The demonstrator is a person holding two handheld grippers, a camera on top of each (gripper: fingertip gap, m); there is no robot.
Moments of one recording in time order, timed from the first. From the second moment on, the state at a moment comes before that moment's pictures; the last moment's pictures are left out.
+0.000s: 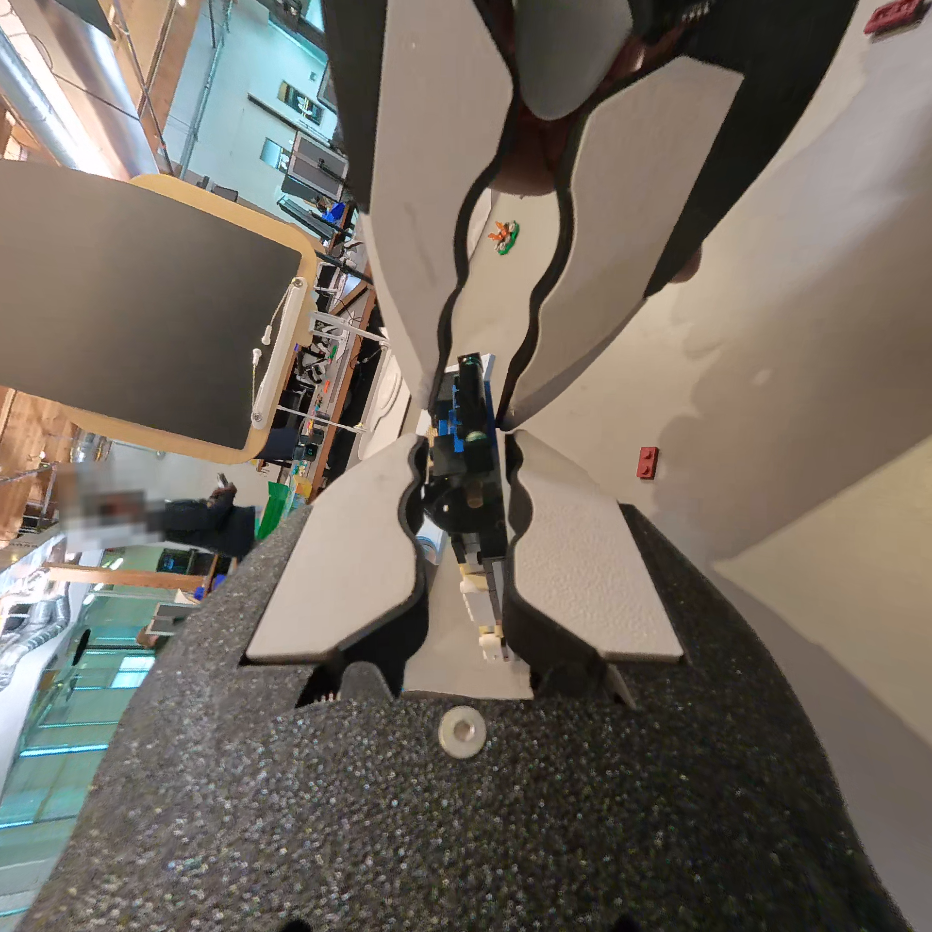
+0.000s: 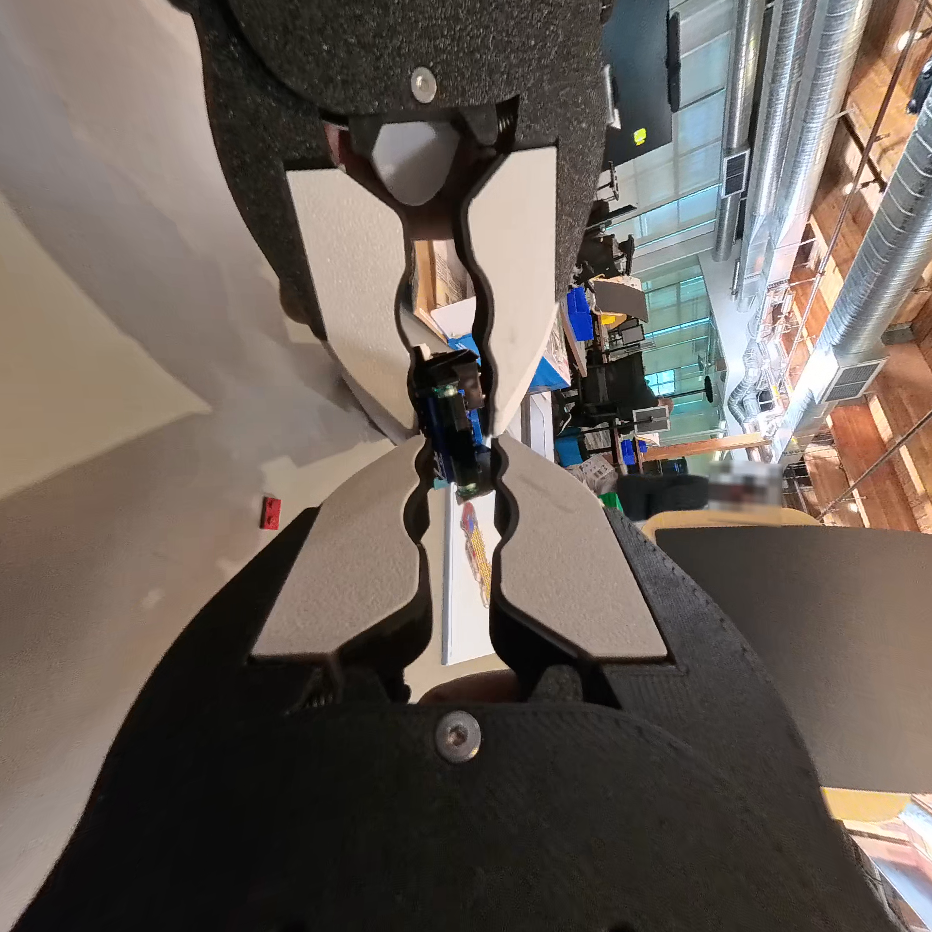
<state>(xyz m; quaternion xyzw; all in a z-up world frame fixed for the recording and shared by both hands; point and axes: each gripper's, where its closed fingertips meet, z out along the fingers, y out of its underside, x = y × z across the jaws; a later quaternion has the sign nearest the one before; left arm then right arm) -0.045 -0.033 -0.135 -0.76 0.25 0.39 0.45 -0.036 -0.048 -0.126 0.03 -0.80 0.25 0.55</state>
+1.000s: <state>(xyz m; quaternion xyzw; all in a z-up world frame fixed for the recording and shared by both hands) -0.102 0.024 -0.165 -0.71 0.32 0.46 0.42 -0.045 0.060 -0.185 -0.16 -0.82 0.26 0.49</state>
